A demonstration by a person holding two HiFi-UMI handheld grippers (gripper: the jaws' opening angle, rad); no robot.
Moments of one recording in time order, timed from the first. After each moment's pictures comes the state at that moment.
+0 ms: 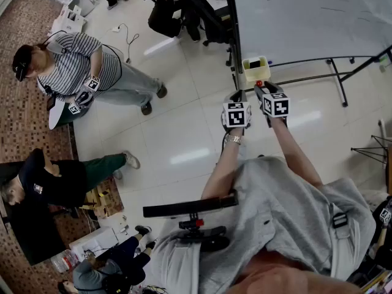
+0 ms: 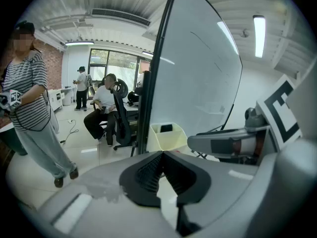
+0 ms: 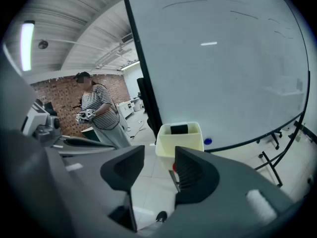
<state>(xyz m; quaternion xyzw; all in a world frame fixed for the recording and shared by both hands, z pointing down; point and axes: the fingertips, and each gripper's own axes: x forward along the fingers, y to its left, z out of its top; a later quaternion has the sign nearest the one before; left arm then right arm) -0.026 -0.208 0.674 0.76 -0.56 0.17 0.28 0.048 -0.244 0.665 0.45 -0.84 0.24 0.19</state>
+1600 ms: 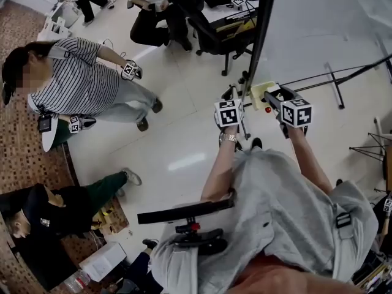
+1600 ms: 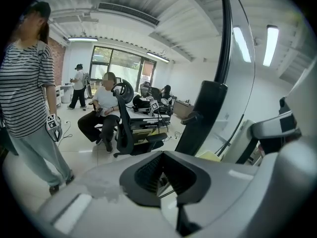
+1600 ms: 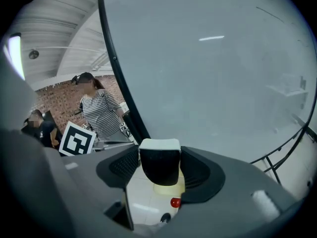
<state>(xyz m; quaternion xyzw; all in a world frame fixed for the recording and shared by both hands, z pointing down) -0.116 -0.355 0.670 0.75 -0.57 0.16 0.28 0.029 -0.332 0.595 0.42 -0.84 0.28 0.20</state>
